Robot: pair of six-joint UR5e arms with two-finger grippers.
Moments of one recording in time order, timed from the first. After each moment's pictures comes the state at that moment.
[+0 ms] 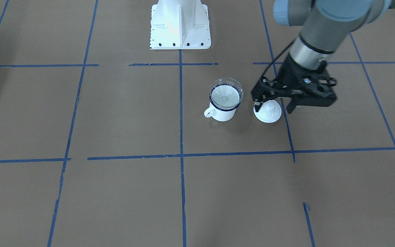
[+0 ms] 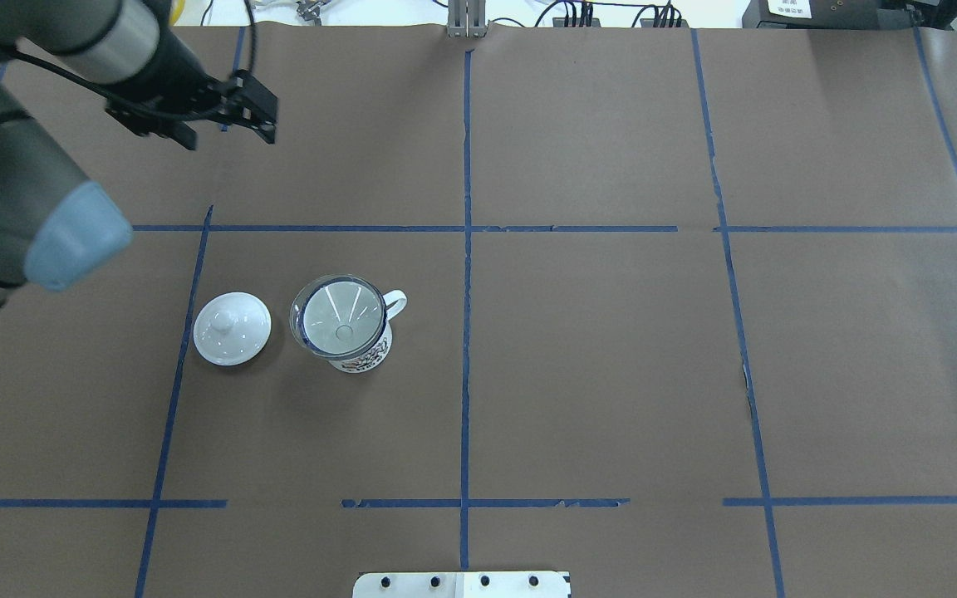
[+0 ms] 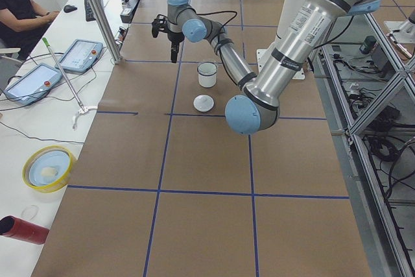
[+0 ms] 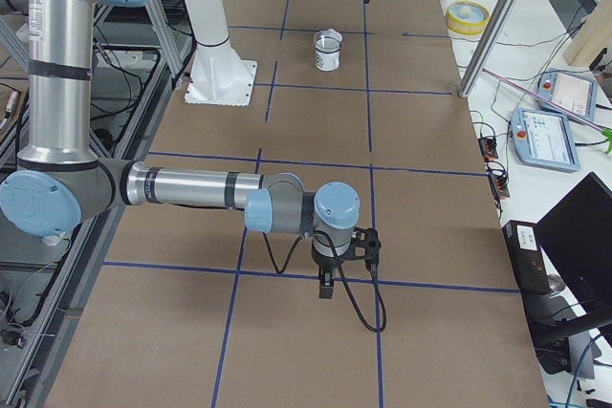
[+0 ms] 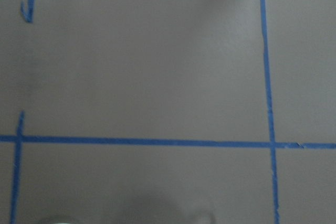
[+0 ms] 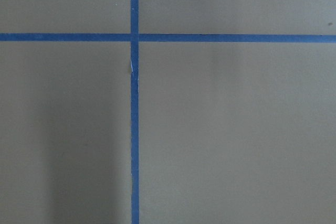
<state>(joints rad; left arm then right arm) -1.02 -2.11 -1.85 -1.54 -2.19 -0.86 1.57 -1.68 1.66 -1.57 2.29 0.01</state>
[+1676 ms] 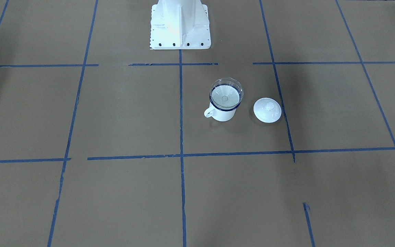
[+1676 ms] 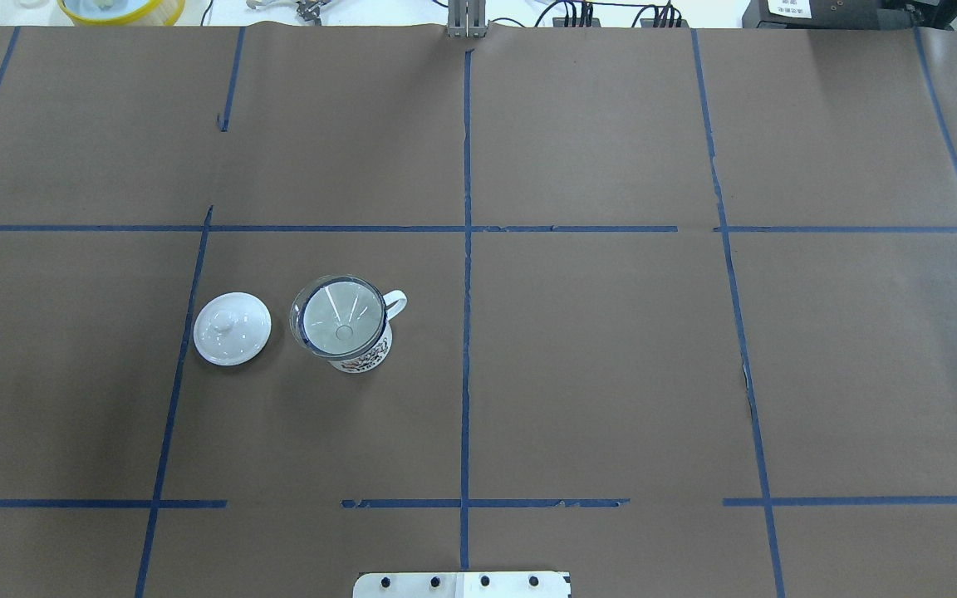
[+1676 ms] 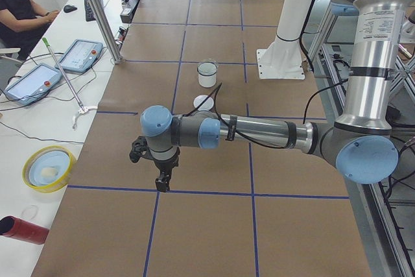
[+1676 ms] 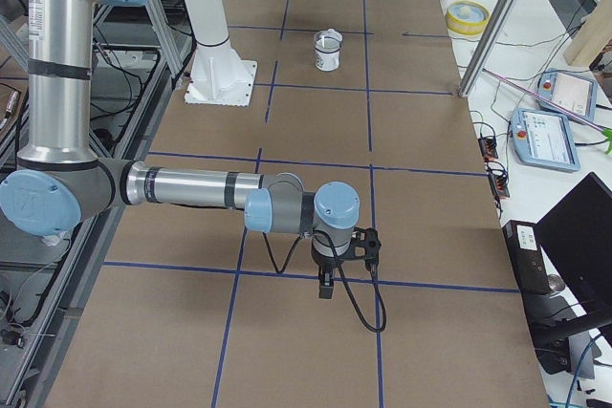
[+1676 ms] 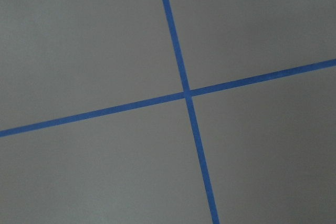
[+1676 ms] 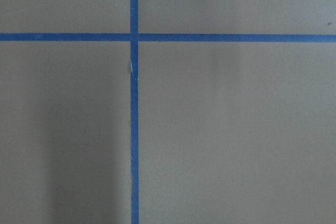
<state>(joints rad) -1.56 -1.62 -1.58 -1.52 -2.30 0.14 1.57 -1.68 1.66 -1.57 2.29 0.01</state>
